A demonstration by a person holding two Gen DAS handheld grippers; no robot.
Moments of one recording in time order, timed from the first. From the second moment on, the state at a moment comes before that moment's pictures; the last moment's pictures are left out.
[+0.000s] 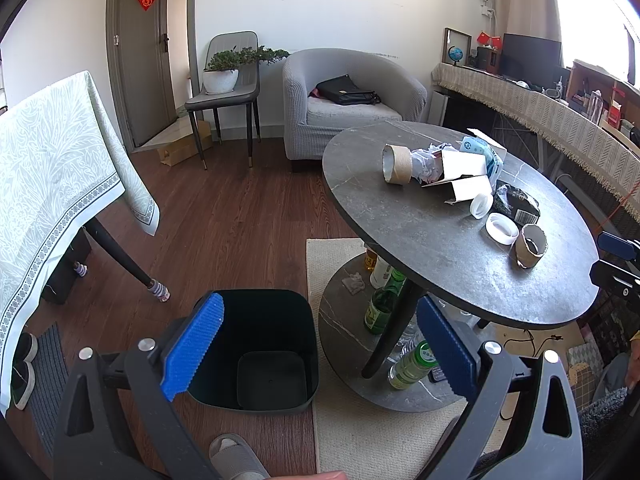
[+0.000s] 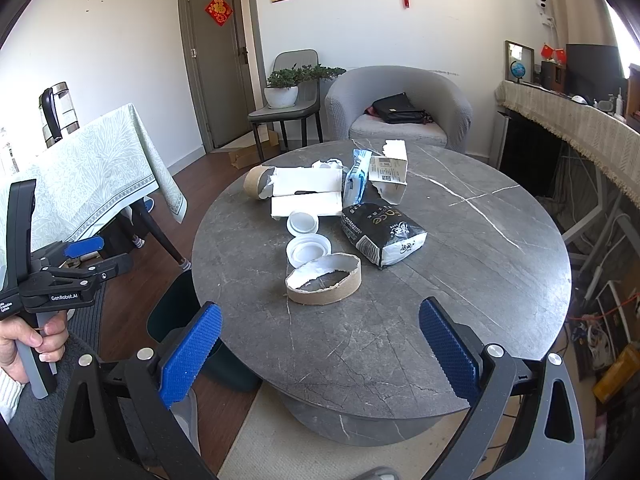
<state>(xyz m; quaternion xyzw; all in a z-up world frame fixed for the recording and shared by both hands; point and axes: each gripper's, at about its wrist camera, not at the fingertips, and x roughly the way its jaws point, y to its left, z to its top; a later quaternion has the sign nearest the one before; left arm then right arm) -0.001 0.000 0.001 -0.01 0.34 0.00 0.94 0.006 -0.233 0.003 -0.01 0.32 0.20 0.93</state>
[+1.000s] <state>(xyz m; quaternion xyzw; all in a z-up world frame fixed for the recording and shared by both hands) 0.000 0.000 0.000 -0.01 0.34 0.00 0.94 0.007 -0.230 0.003 -0.02 0.32 0.20 0.93</state>
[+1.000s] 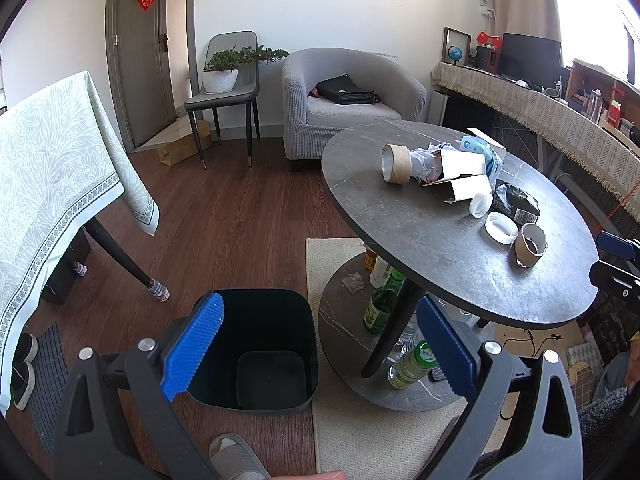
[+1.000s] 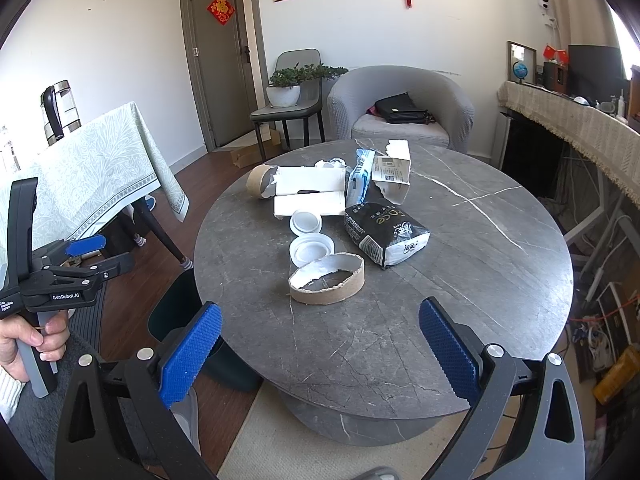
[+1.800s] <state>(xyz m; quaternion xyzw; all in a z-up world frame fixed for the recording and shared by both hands) -0.004 -0.004 -0.002 -0.01 0.35 0.00 0.94 0.007 -0.230 0.002 -0.02 0.32 0.20 0.93</state>
